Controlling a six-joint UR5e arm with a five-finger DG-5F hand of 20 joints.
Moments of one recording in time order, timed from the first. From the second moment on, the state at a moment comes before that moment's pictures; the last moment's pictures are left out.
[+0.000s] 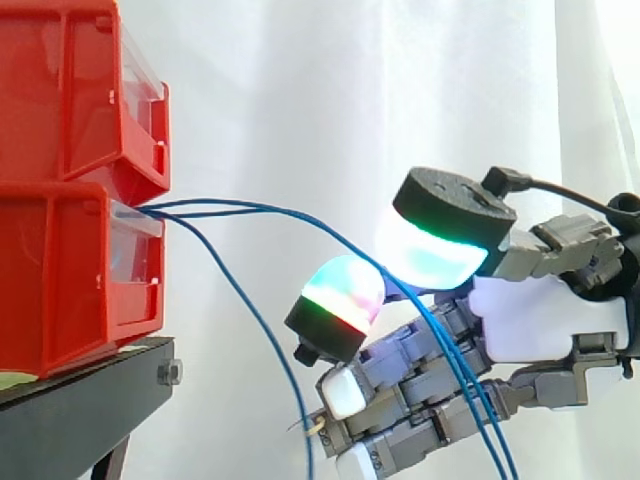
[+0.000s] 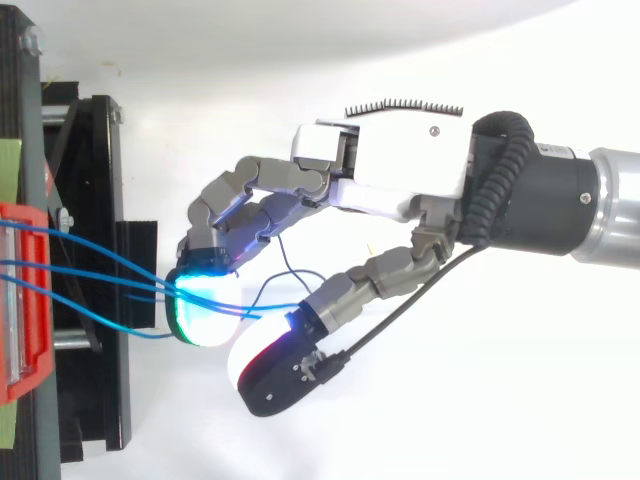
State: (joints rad) arm 0.13 -2.29 -1.22 -2.84 -1.32 -0.01
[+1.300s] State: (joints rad) arm 0.13 -2.29 -1.22 -2.84 -1.32 -0.01
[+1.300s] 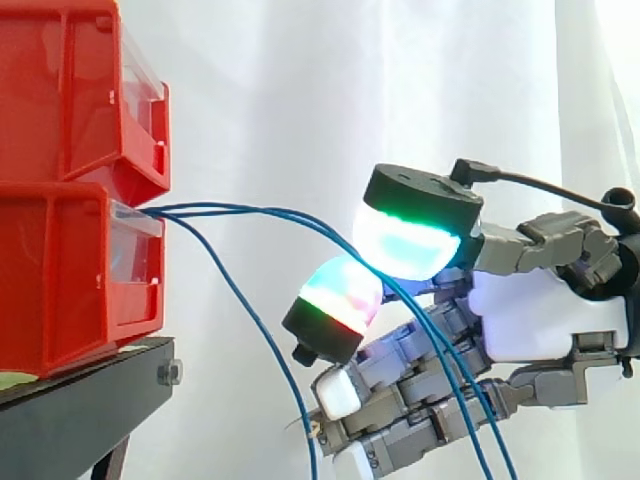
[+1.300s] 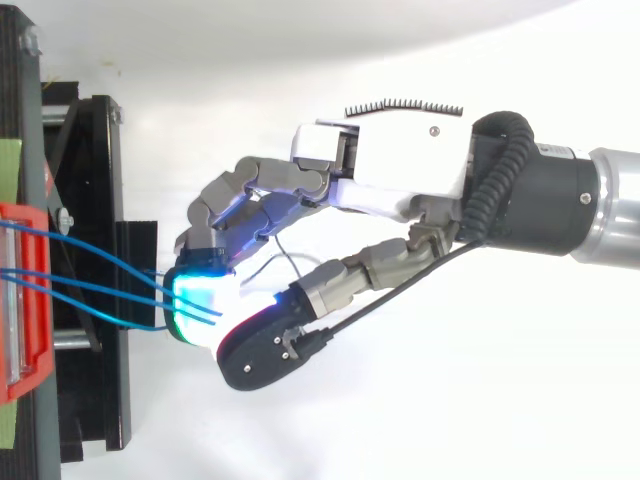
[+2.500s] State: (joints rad) arm 0.13 -2.29 -1.22 -2.84 -1.32 -0.01
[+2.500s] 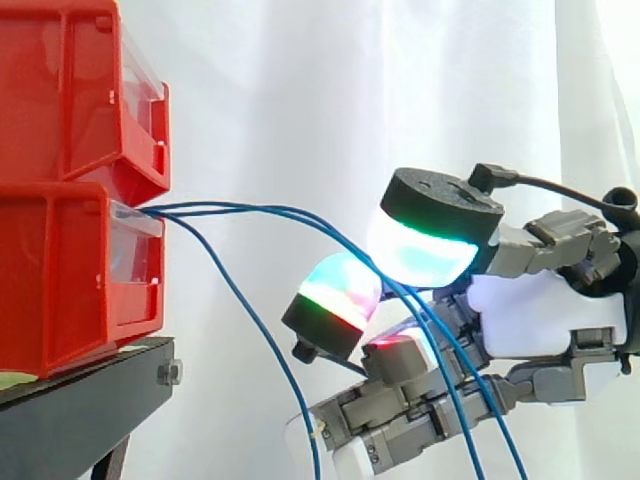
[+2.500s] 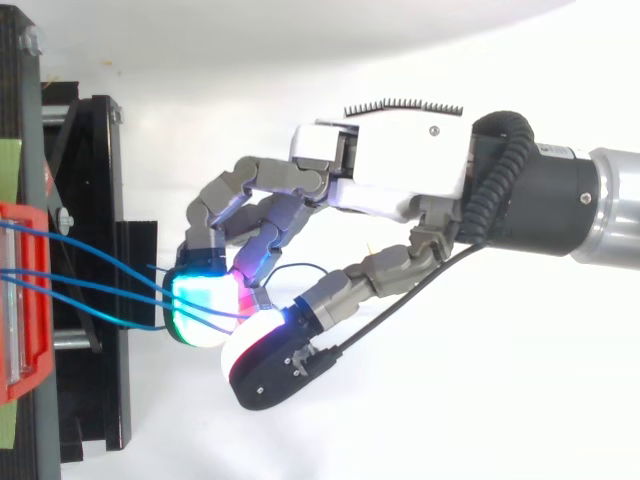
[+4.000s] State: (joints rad) arm 0.13 -2.29 -1.20 -2.84 -1.32 -0.01
